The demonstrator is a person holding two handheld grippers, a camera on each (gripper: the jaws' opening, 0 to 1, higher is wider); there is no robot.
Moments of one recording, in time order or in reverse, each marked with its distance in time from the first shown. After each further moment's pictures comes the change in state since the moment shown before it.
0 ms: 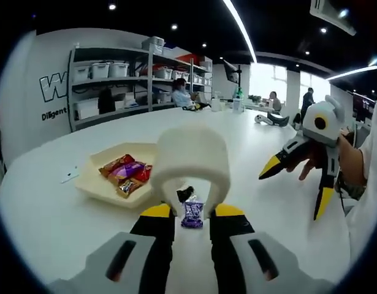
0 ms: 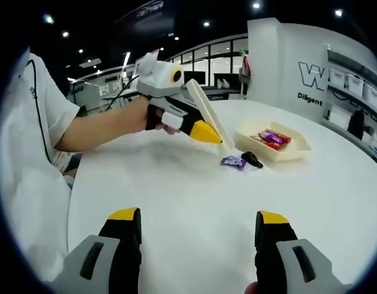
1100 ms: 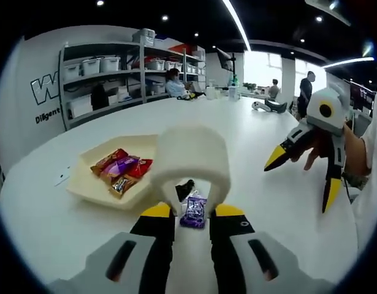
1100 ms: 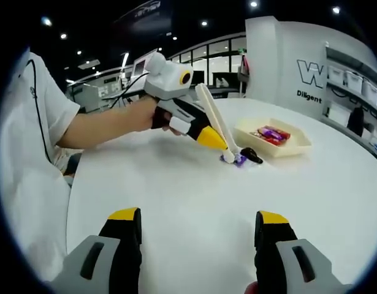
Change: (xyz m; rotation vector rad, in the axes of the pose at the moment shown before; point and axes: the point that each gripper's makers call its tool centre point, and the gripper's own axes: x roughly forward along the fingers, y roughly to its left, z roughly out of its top) left arm 0.018 0.002 -0.012 0.043 0.075 -0.033; right arm 0.001 -0.001 -0.006 0.014 0.004 0.003
